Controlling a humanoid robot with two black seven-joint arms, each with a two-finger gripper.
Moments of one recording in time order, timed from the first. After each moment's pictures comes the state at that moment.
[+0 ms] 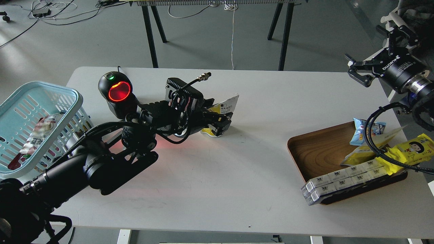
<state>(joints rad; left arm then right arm) -0.70 0.20 -0.67 -1.32 2.18 -0.49 0.11 0.71 -0.55 1.04 0.70 0.35 0.49 -0.35</state>
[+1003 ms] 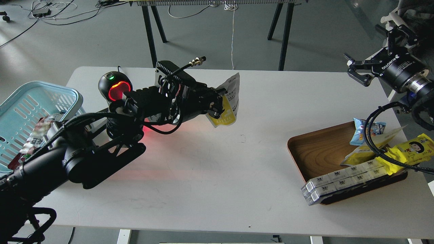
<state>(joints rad) -0.77 0.34 -0.74 -1.54 2.18 -0.49 0.11 0.71 -0.55 1.03 0.71 0.35 0.49 -0.35</state>
